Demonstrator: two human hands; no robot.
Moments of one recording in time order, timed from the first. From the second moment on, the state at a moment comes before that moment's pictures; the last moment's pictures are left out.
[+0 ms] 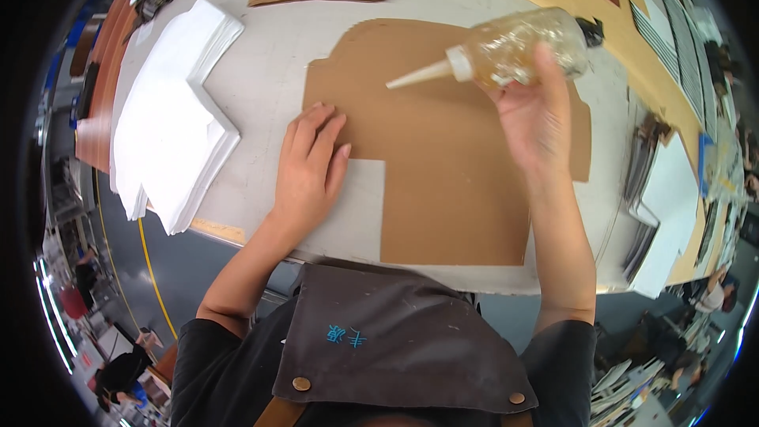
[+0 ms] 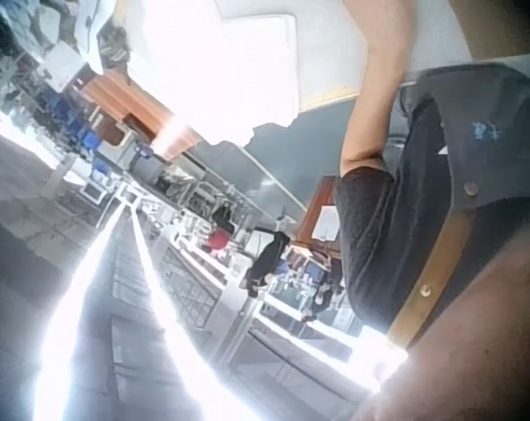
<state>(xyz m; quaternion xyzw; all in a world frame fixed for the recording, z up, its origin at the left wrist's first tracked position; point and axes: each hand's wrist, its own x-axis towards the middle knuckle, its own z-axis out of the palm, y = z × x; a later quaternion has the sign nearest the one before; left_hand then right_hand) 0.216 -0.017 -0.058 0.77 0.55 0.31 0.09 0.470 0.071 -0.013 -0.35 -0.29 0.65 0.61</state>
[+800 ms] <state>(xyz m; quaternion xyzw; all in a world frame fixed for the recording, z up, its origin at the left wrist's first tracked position) 0.202 -0.032 -0.055 0.72 0.58 0.34 0.13 0.358 0.107 -0.036 -0.41 -0.46 0.57 0.55</state>
